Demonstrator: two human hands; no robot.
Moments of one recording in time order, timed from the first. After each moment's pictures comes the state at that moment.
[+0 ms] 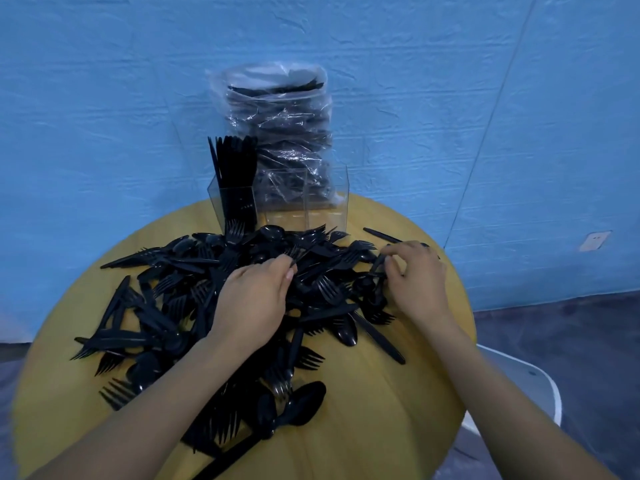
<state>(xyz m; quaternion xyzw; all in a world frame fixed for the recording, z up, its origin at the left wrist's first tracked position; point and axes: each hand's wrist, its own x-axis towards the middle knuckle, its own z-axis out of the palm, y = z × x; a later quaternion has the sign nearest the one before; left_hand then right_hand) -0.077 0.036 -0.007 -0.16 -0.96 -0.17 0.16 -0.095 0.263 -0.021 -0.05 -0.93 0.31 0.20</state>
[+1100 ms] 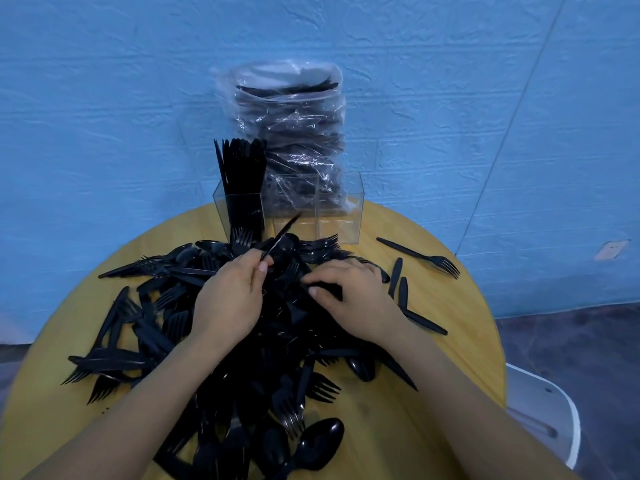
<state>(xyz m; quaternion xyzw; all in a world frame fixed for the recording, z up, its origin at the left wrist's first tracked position) -0.104 0.009 0.002 -0.03 -0.96 -0.25 0.15 -0.107 0.193 -0.002 0.20 -0.93 0.30 0.05</state>
